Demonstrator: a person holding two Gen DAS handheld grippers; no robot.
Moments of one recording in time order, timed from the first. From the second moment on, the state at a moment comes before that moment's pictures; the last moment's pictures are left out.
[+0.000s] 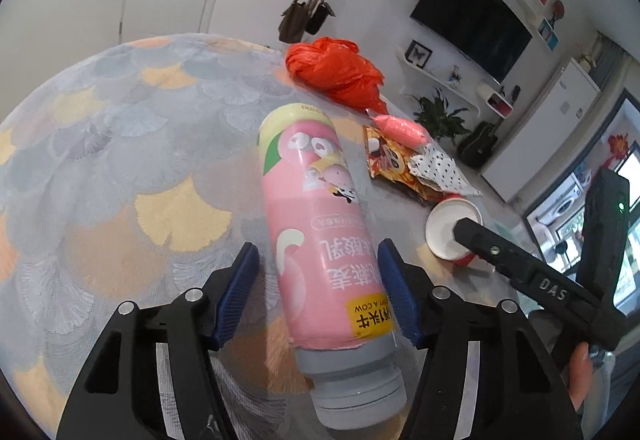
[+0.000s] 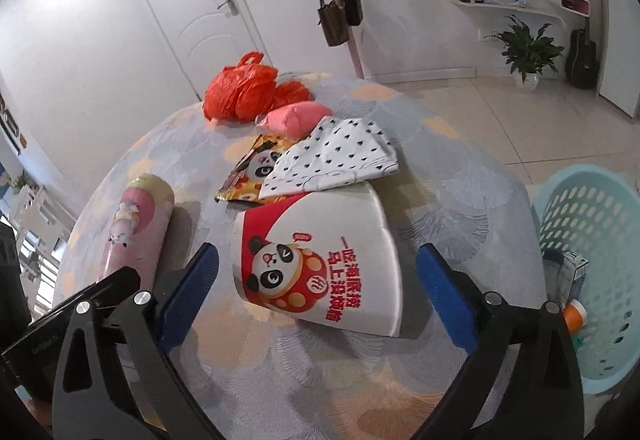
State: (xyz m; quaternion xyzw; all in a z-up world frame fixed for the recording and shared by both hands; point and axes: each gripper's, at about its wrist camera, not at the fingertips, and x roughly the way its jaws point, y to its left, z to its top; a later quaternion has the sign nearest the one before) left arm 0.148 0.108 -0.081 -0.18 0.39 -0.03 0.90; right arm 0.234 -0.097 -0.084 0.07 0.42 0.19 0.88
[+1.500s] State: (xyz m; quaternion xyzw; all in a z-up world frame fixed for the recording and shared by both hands) left arm 0.184 -0.110 0.000 -0.13 0.30 -0.25 0.91; right arm 0.152 -0.325 -0.004 0.14 0.29 0.04 0.95
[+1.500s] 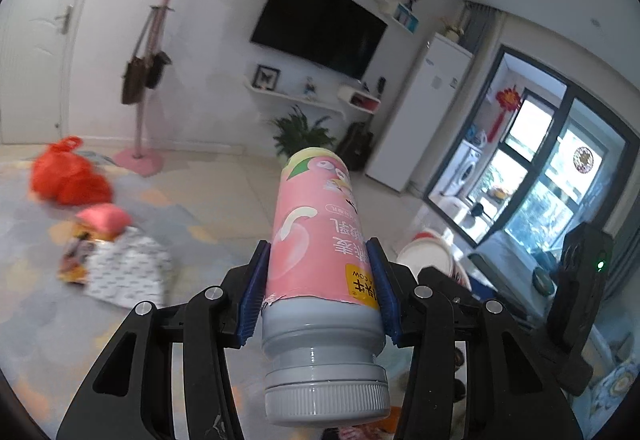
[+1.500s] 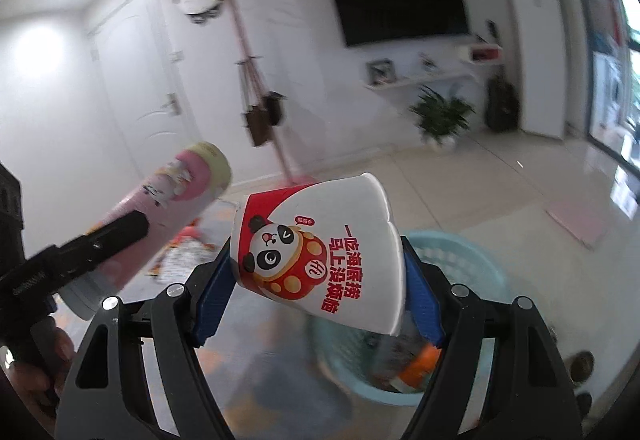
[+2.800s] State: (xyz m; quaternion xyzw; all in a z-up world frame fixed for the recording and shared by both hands) left arm 0.213 -0.158 -0.056 -0.07 0.37 -0.30 0.88; right arm 0.177 -0.378 -0.085 0.22 0.41 -0.05 0.88
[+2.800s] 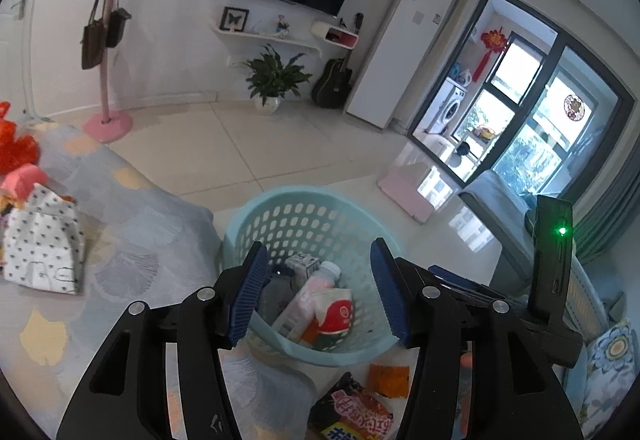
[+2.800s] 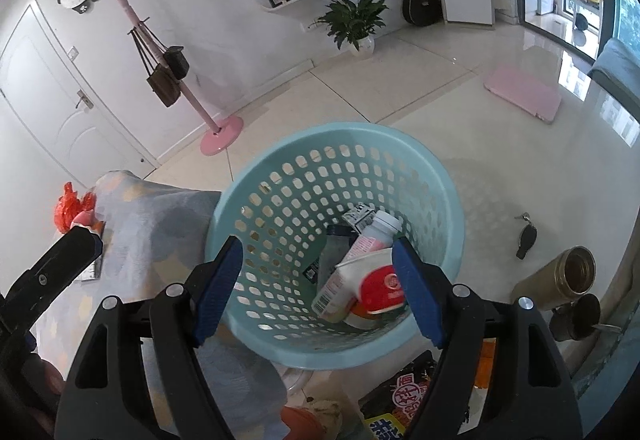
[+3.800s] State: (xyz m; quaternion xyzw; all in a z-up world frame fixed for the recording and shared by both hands) left arm 0.271 0.080 -0.007 -0.16 0.28 -0.08 0.94; right arm 0.233 -0.131 -0.042 0.05 0.35 0.17 0.92
